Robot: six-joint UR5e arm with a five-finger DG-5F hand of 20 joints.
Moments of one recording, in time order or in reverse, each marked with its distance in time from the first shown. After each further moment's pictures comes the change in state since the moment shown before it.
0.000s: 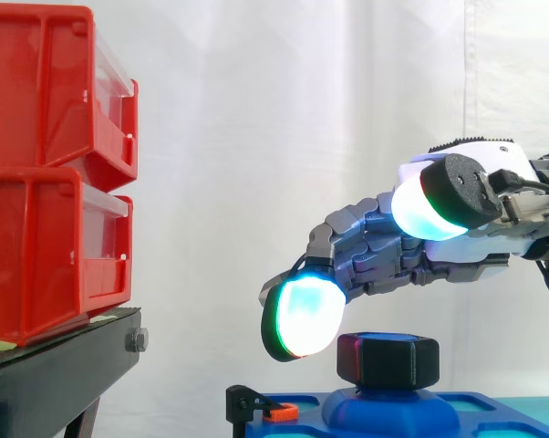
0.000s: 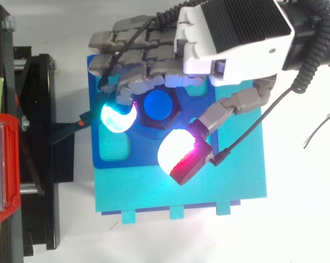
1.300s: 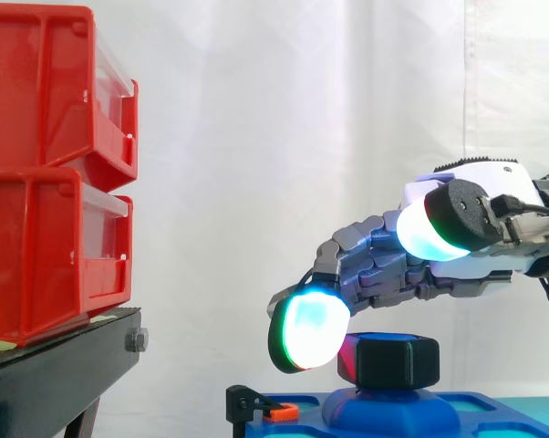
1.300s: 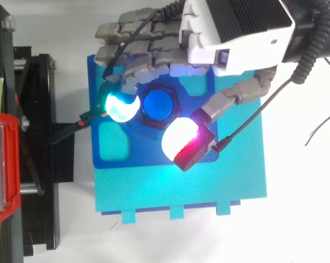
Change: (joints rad) arm -0.017 0.000 -0.043 0.059 -0.005 0.003
